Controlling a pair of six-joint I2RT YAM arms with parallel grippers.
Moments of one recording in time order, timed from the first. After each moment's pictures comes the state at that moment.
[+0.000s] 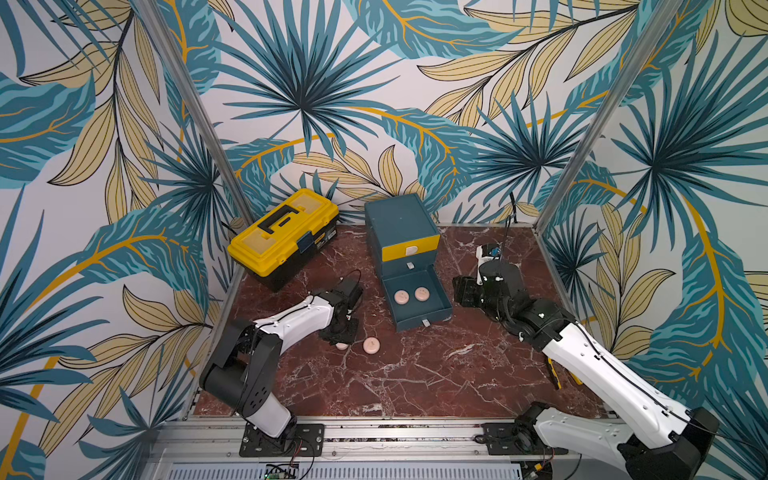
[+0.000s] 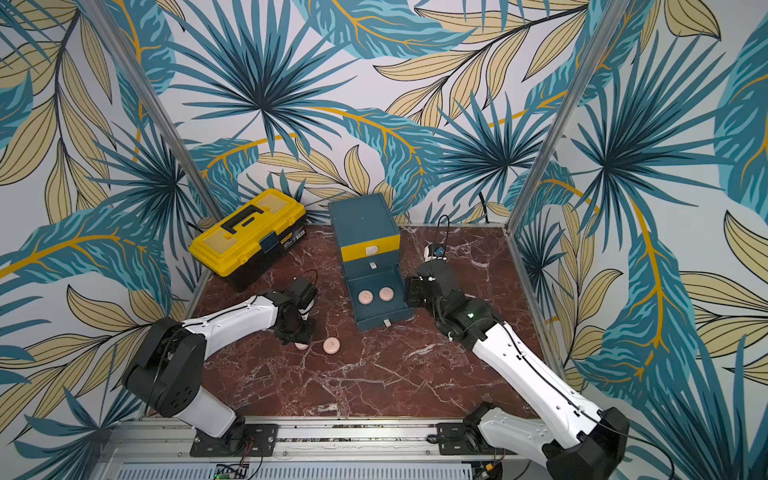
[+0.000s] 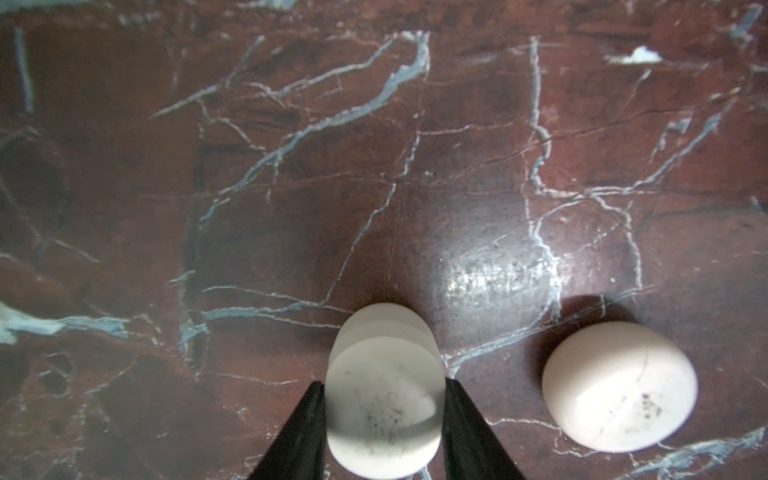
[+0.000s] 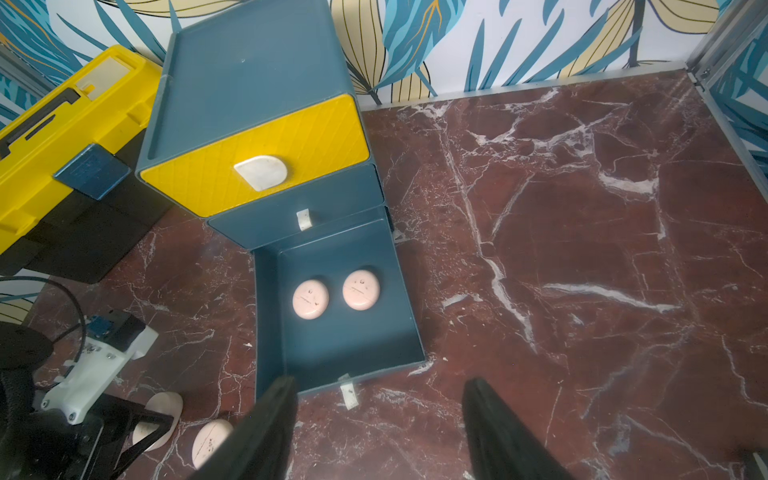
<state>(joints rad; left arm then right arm) -0.47 1.60 0.95 -0.78 -0.04 -0.35 0.58 1.11 1.09 -0.61 0.34 0.48</state>
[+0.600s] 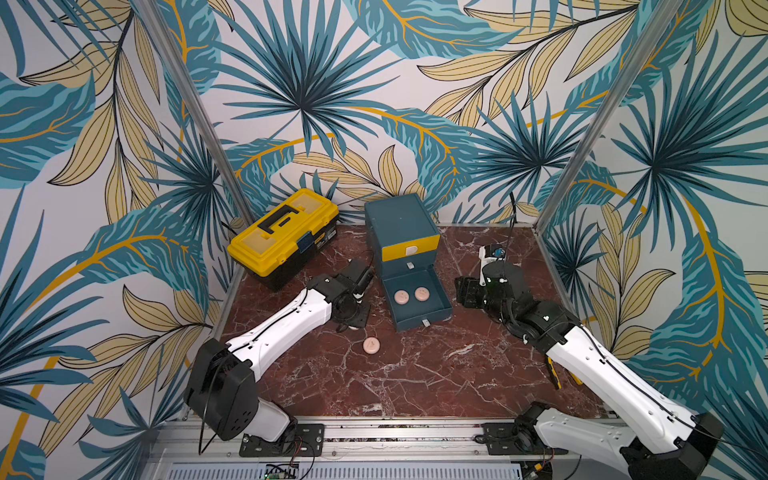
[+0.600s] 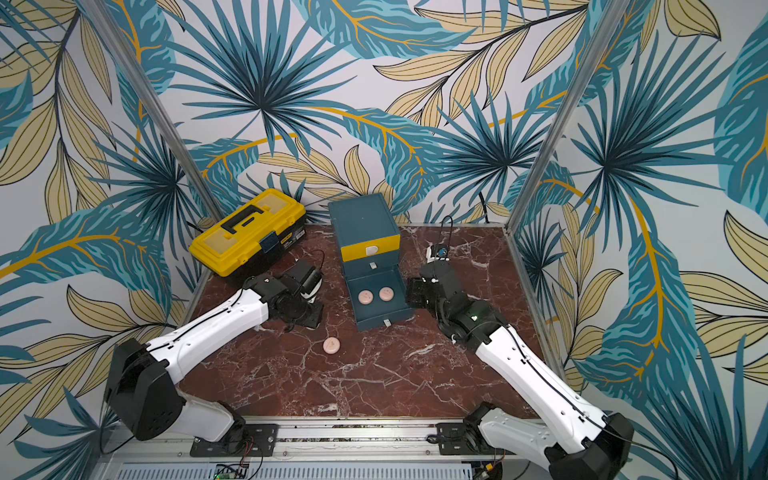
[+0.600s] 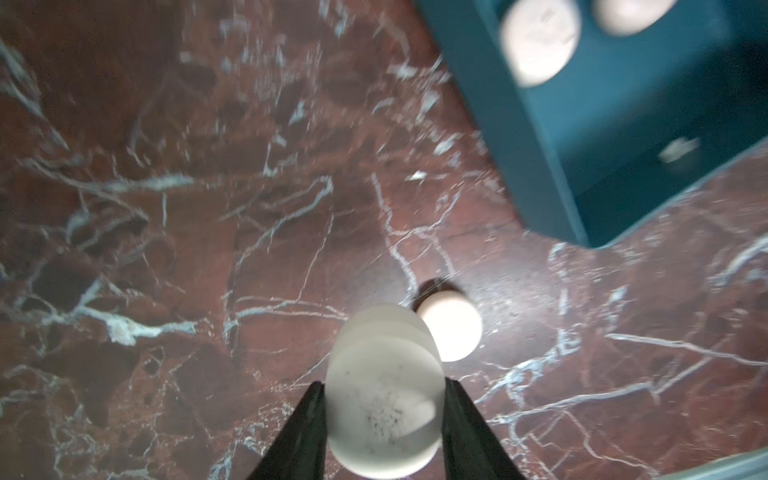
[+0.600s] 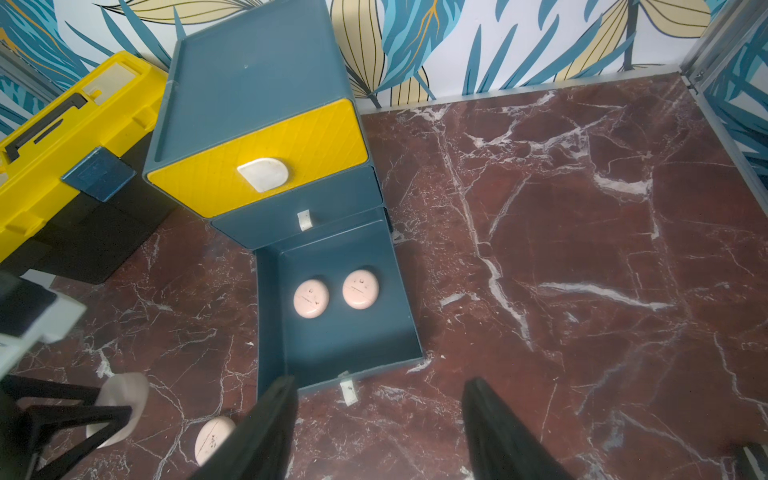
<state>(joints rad) -0.61 1.47 1.26 -0.96 -0.06 -0.35 0.58 1.08 1.09 -0.62 0.34 0.48</state>
